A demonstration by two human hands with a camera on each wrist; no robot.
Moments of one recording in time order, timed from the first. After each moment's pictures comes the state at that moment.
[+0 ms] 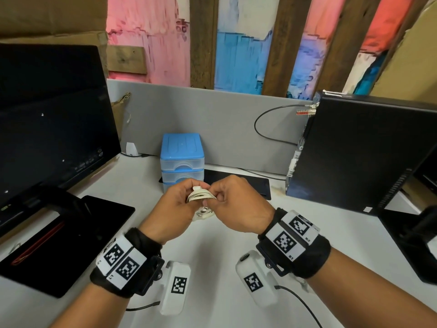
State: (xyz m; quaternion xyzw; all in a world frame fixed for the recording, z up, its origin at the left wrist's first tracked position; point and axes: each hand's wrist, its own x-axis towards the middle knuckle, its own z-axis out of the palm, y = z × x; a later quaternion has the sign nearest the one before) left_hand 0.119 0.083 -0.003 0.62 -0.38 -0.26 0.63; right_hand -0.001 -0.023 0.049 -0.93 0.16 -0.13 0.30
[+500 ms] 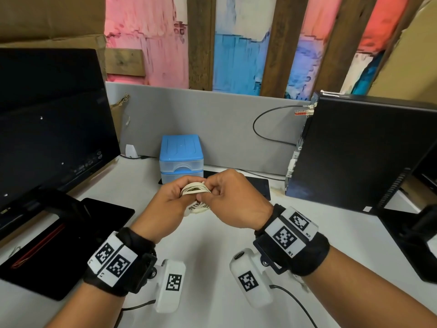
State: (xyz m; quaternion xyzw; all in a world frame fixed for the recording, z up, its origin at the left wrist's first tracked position) left_hand 0.119 0.090 0.011 0.58 -0.40 -0.26 0.66; right_hand 0.005 -0.022 0.057 -0.91 0.15 -0.16 0.35
